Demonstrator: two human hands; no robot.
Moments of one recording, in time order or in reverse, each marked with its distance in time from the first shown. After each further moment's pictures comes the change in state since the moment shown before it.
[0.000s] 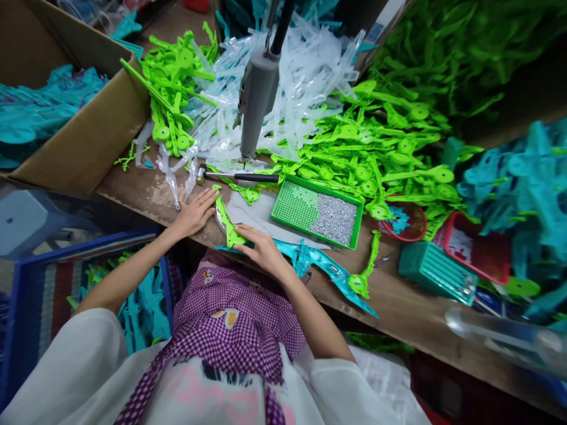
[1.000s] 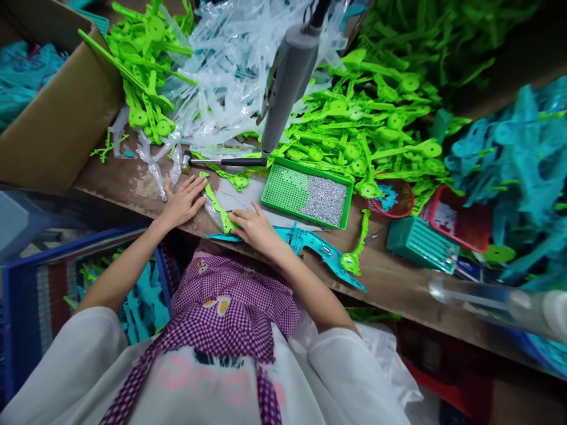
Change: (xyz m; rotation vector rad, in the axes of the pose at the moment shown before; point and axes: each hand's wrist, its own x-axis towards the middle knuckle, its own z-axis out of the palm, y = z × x) left_hand 0.004 0.003 -0.001 -0.028 0.006 -0.023; right_hand 0.008 0.000 -0.015 -0.479 -0.172 -0.097
